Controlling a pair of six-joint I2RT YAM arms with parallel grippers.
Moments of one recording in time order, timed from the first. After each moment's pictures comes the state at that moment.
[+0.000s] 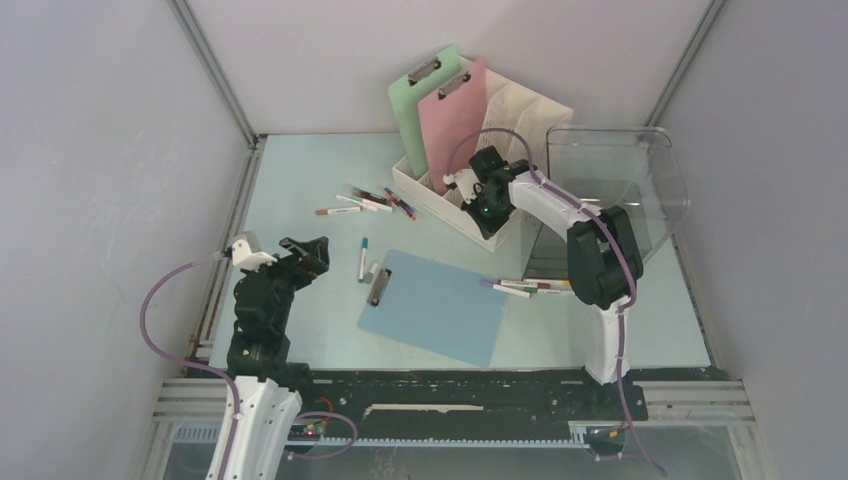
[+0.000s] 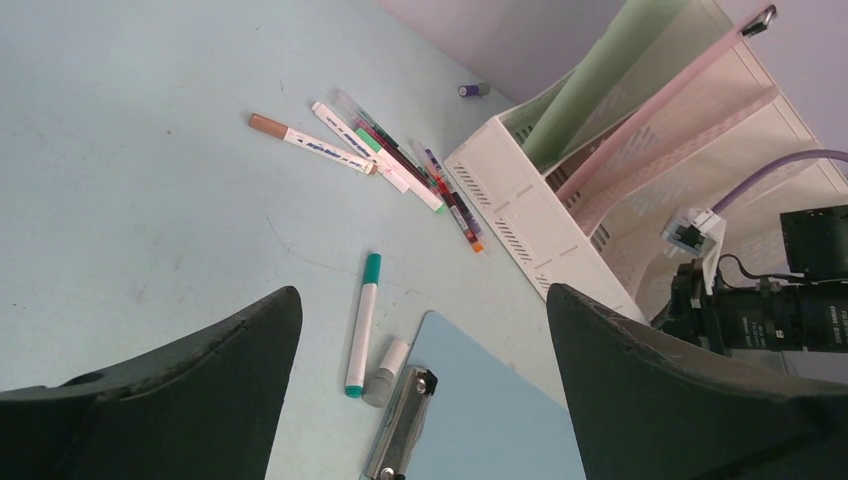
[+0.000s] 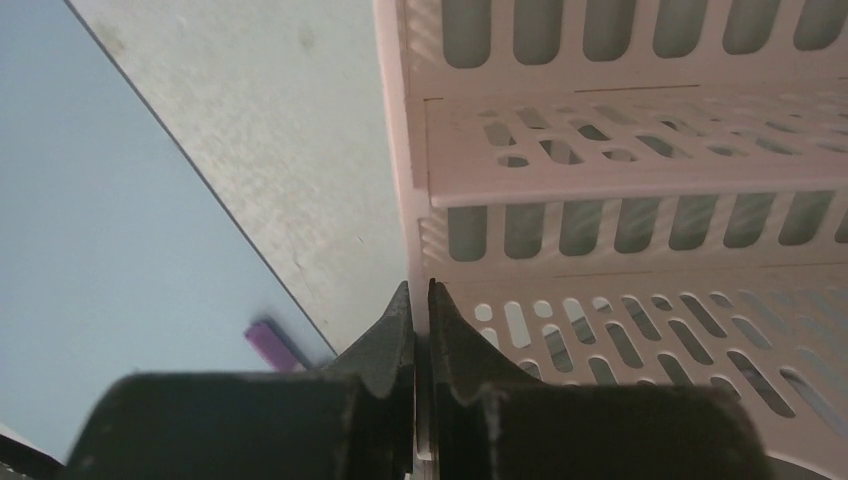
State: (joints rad) left arm -0.03 0.36 0.36 -0.12 -0.02 -0.63; right arm 0.48 2.06 1.67 -0.84 -0.11 -0.33
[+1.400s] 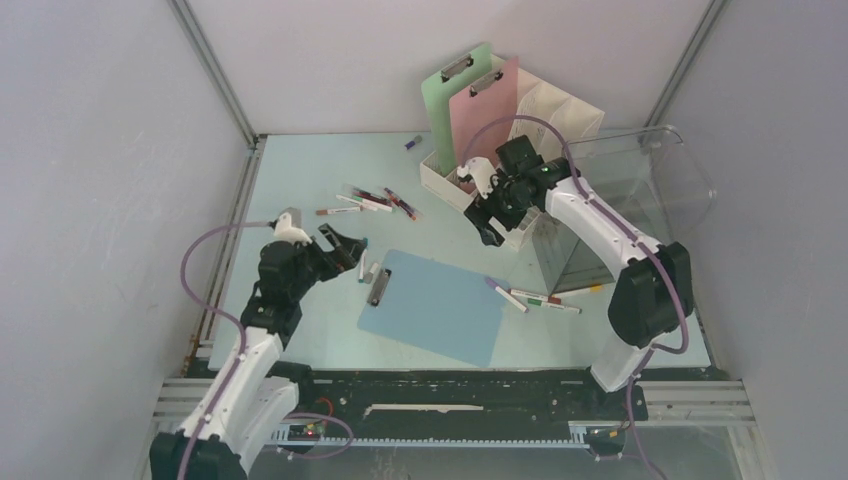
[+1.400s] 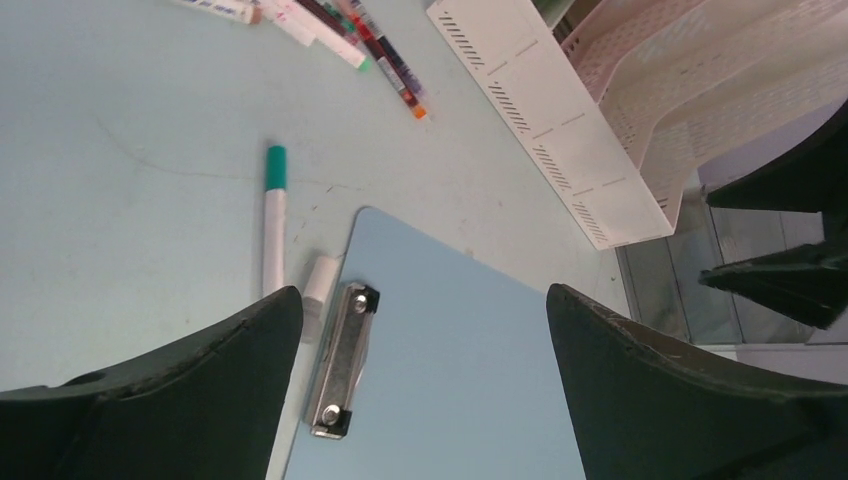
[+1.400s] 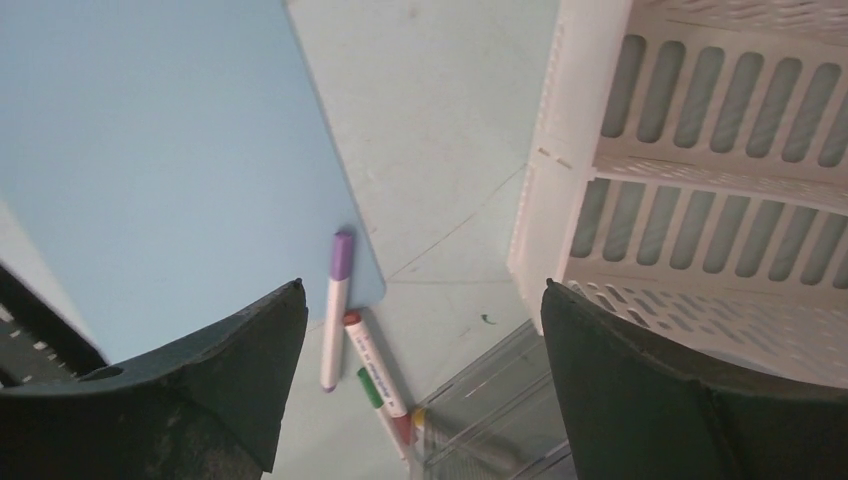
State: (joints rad) left arm -0.12 0.71 0.40 -0.02 0.21 -0.64; right arm 0.45 1.73 1.53 -0.87 -0.22 -0.46
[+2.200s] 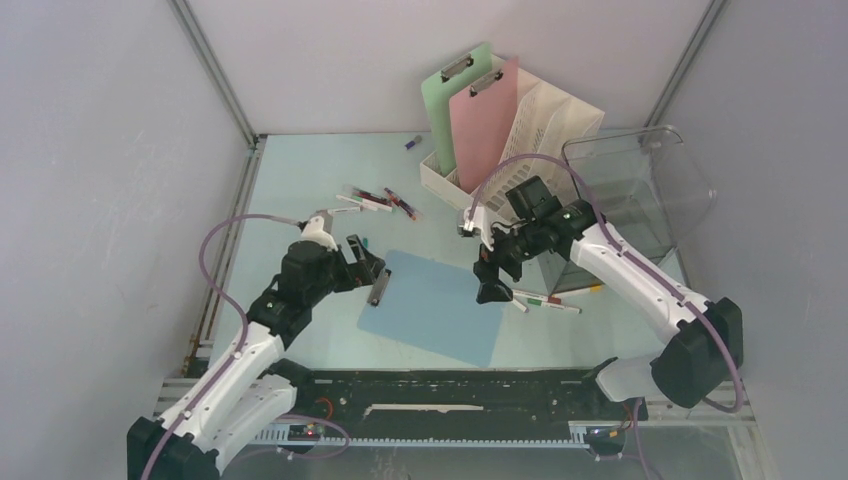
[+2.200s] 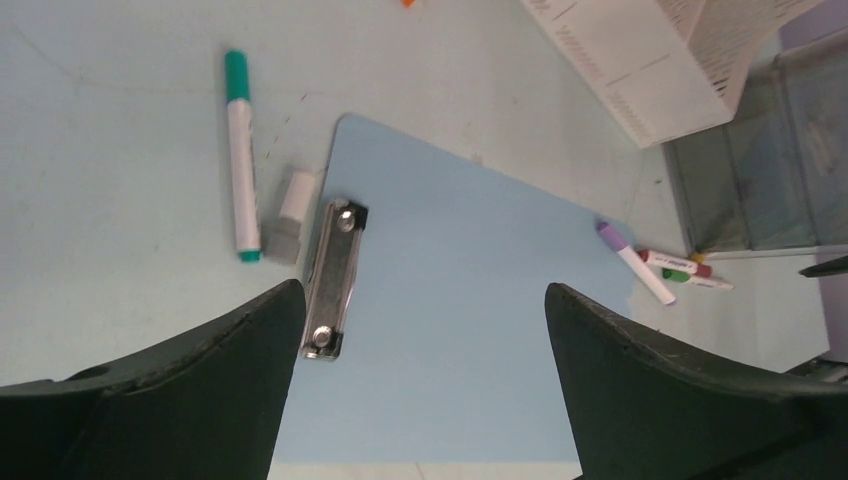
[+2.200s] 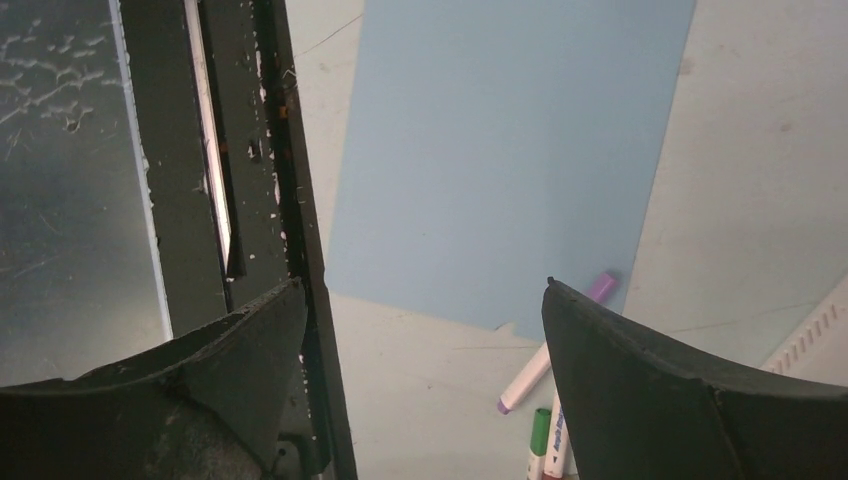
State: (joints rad) left arm -0.38 0.77 0.52 -0.21 0.05 -0.57; right arm 0.56 1.38 1.23 -0.92 -0.69 -0.60
